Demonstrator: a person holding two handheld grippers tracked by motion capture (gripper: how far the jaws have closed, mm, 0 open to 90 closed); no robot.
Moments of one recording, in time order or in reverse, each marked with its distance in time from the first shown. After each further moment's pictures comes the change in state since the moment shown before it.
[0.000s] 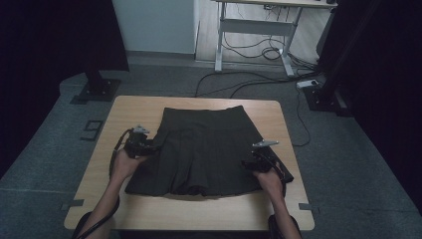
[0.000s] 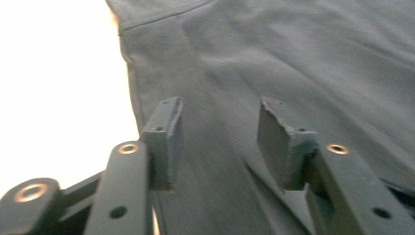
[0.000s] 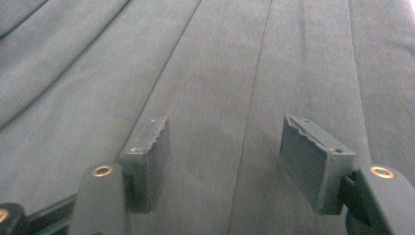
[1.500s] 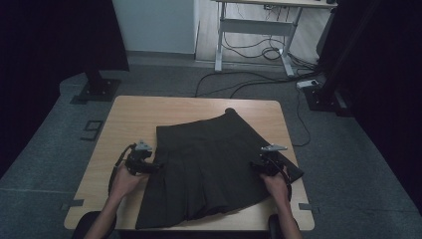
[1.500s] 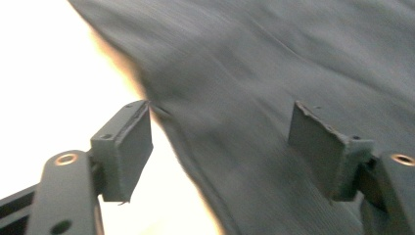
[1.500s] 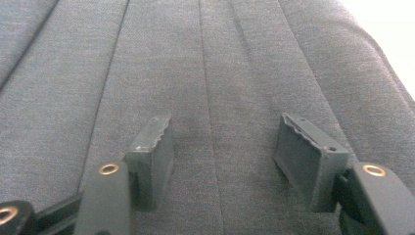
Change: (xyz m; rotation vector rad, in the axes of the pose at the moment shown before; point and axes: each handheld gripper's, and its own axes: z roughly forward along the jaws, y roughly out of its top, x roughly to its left) left arm -0.030 -0.035 -0.019 -0.030 -0.015 0.016; right arm -0.022 -0.027 -0.004 -0.052 -0.084 0.034
